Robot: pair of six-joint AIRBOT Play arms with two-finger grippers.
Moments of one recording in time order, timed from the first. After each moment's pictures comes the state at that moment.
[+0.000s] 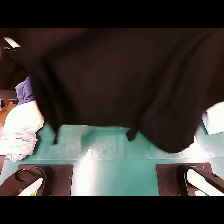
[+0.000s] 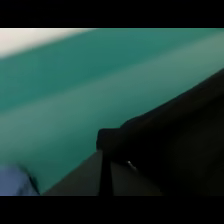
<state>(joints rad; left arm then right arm) -0.30 -0.91 1.68 1.48 -1.29 -1.43 -0.24 -1.10 1.98 -1.10 1.36 1.38</state>
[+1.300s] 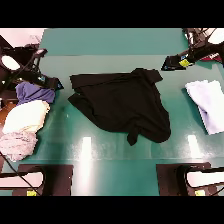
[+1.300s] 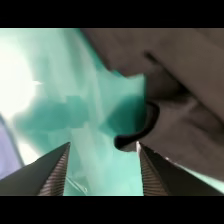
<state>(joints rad) 0.10 -1.47 1.32 1.11 -1.13 -1.09 0.02 -1.56 1.76 -1.26 1.38 1.42</state>
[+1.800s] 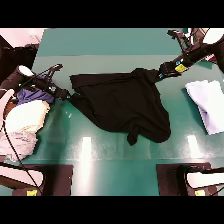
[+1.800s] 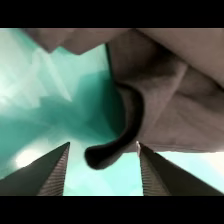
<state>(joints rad) 0.11 -1.65 1.31 0.94 -1.23 -0.80 0.07 -1.56 1.76 -1.23 1.53 1.40</state>
